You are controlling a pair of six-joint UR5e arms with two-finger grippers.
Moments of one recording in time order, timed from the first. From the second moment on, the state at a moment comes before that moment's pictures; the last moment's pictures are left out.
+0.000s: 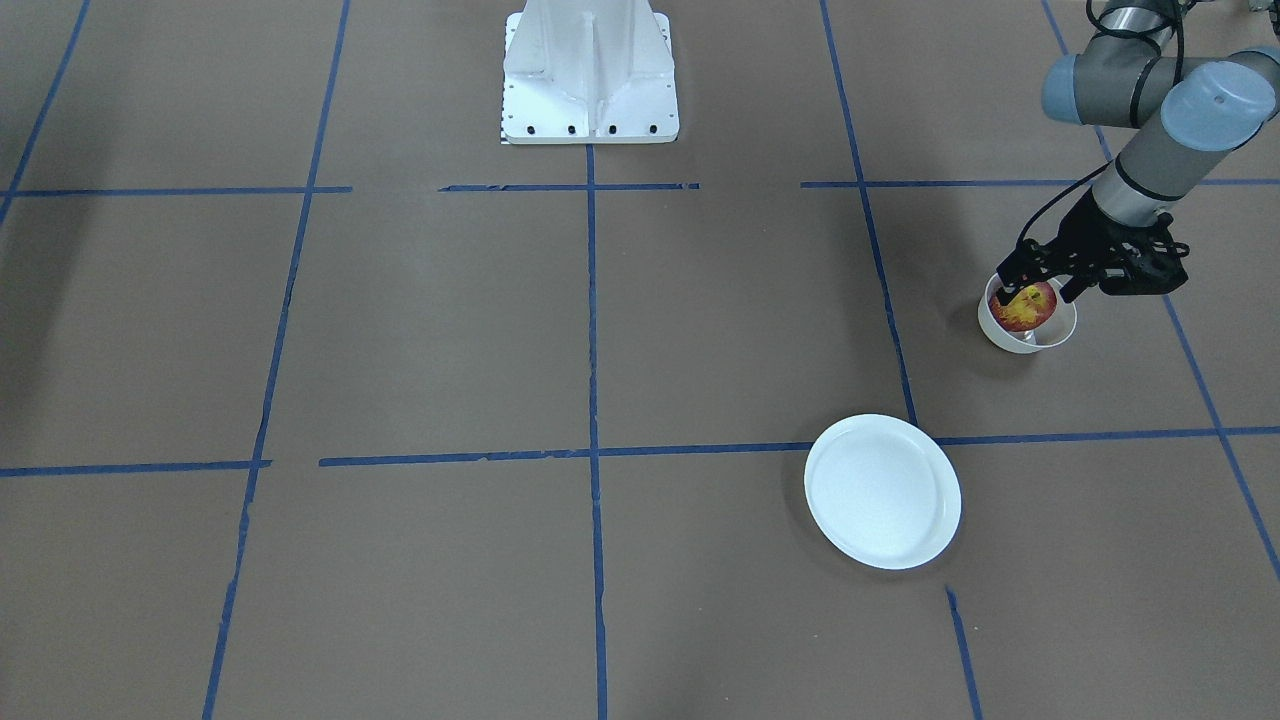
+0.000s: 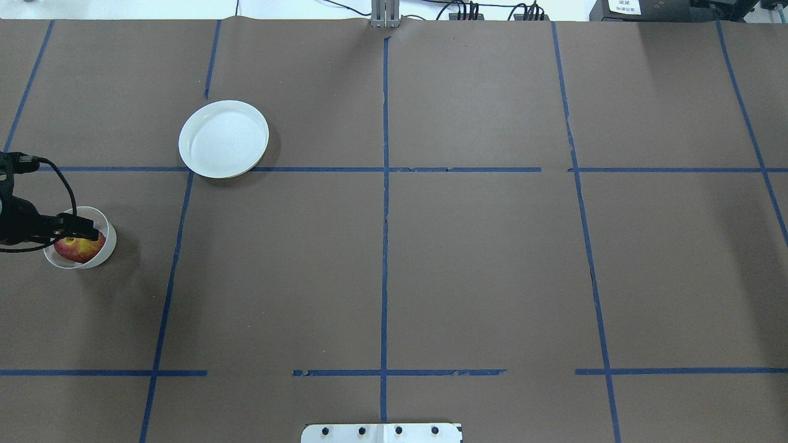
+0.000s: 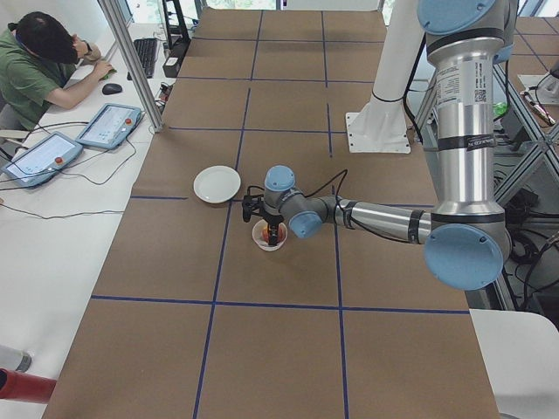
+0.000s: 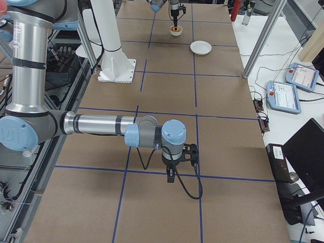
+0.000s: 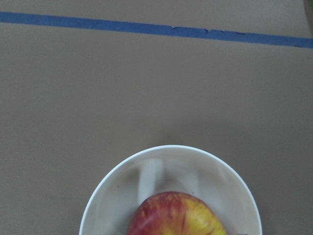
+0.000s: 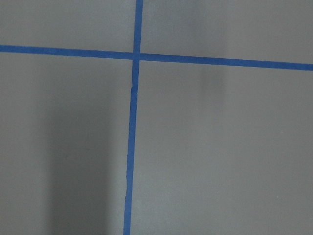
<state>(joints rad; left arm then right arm) -0.89 -1.46 -1.73 -2.26 -2.10 -0.99 1.59 -1.71 1.71 -1.58 2.29 -0.06</state>
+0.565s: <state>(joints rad) -1.04 -1.44 -1.79 -2.21 -2.16 -0.80 1.59 -1.71 1.71 -1.58 2.29 -0.06</state>
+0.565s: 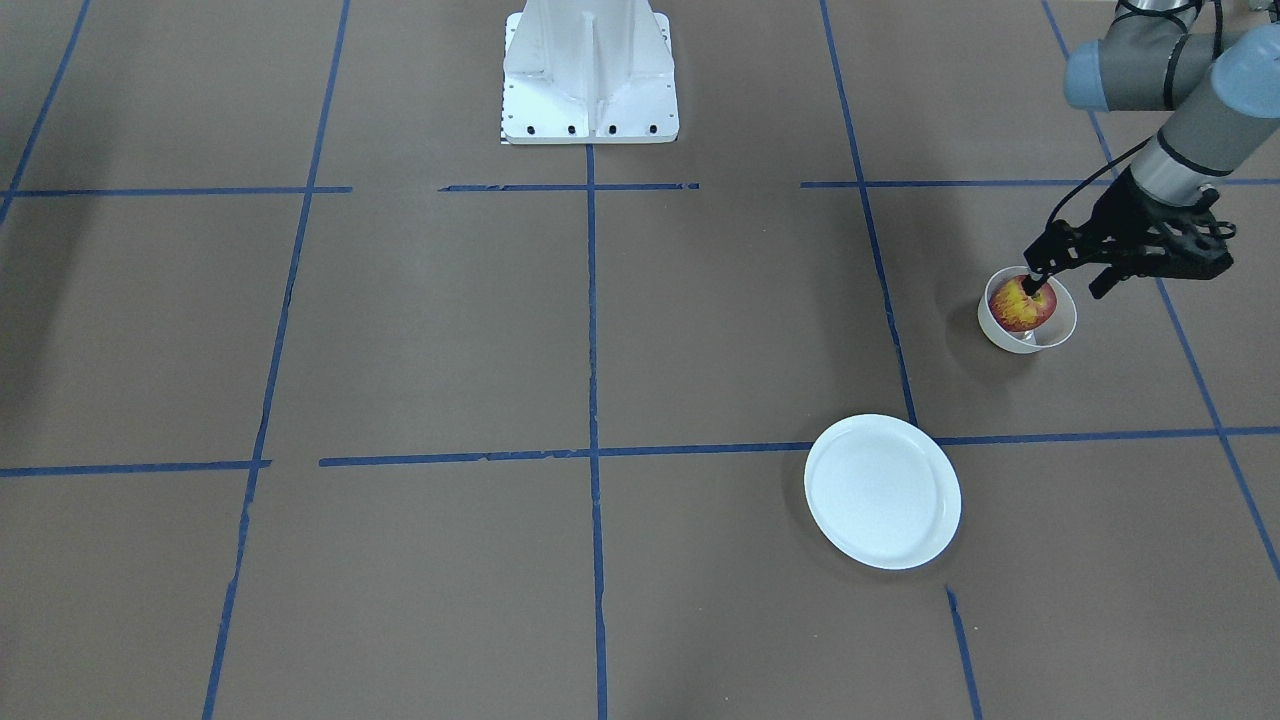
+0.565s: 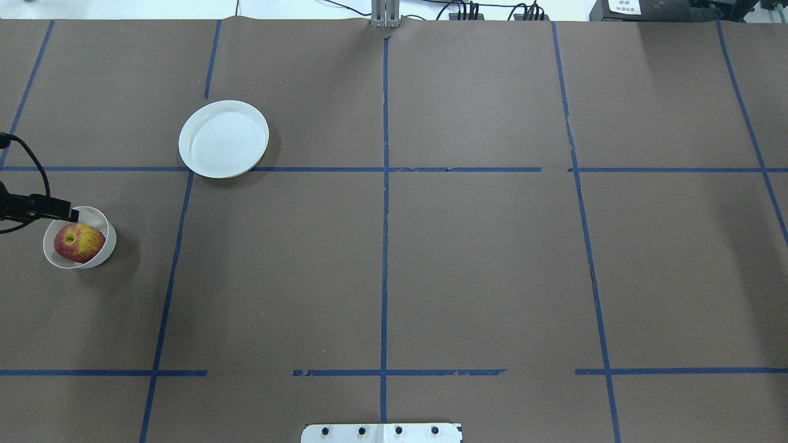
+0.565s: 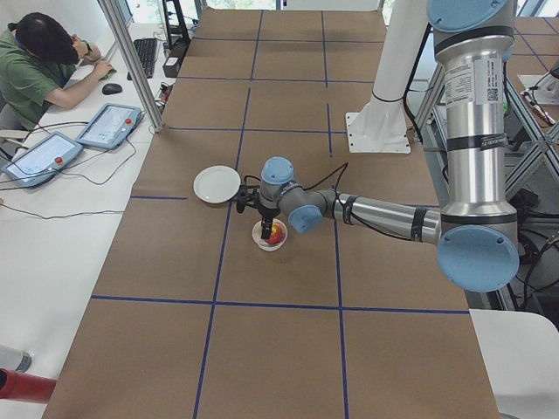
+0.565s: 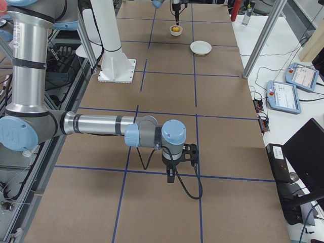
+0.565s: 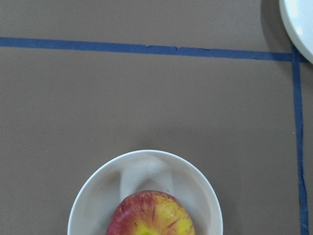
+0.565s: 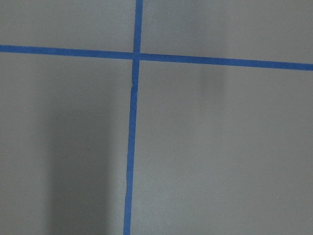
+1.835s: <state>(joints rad) -1.61 -1.38 -1.80 -1.62 -2.29 0.03 1.59 -1.71 1.71 -1.58 2.29 -0.06</state>
